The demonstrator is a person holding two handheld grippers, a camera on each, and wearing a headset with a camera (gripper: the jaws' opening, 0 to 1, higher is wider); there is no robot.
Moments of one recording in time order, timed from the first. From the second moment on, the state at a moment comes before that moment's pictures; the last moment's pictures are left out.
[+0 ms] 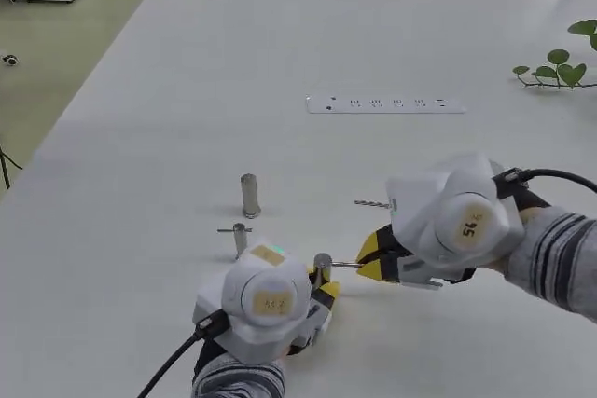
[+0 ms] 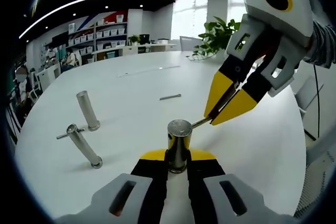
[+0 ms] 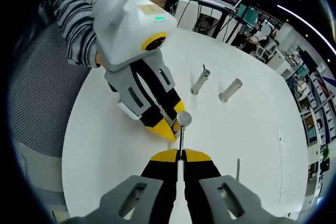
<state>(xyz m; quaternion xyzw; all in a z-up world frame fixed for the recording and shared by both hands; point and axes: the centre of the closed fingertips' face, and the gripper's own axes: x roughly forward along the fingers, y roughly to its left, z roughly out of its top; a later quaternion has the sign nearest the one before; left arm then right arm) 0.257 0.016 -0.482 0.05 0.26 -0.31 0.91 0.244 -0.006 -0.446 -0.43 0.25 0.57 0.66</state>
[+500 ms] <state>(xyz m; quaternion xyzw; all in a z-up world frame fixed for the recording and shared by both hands) 0.259 0.017 -0.485 0.05 0.25 -0.30 0.92 0.246 0.006 -0.446 -0.44 0.24 0.57 0.65</state>
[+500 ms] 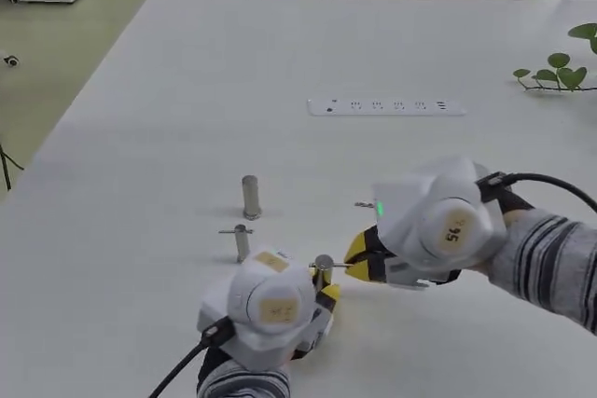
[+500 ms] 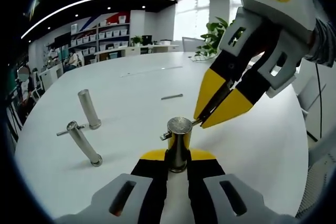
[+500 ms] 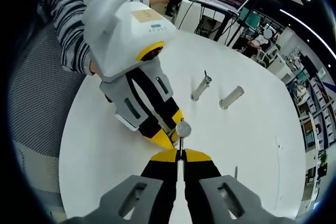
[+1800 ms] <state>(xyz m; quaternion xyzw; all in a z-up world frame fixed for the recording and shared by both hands) 0.259 0.017 -0.487 0.04 0.26 -0.29 0.92 0.246 0.005 -0.440 -0.42 0.24 0.57 0.67</state>
